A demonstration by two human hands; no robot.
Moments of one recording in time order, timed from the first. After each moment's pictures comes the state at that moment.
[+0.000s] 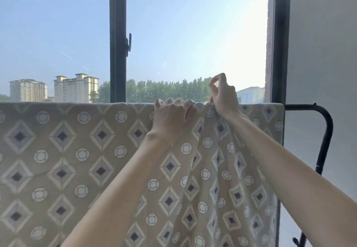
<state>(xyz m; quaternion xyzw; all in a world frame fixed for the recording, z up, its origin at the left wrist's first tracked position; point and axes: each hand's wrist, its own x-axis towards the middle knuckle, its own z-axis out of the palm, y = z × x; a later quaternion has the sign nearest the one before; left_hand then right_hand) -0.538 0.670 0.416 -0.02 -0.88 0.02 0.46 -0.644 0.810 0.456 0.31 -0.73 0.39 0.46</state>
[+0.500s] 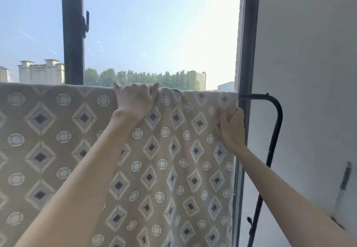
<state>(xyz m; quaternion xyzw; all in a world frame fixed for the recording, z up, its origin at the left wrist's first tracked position) -0.577 0.713 0.429 0.09 -0.88 0.01 0.48 -0.682 0.950 0.346 0.12 -0.73 0.54 0.41</state>
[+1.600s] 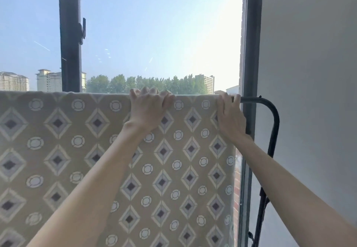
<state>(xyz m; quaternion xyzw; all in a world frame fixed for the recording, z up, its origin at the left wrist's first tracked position) -0.616 0.760 0.421 0.02 -0.88 0.04 0.47 -0.737 0.967 0.385 0.17 -0.78 0.26 0.54</state>
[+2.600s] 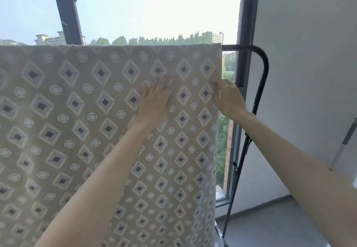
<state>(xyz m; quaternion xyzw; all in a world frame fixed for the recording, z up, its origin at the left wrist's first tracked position) -0.549 0.821 0.302 -0.04 -0.92 0.04 0.39 -0.628 1.043 0.309 0.26 -0.84 0.31 0.35</state>
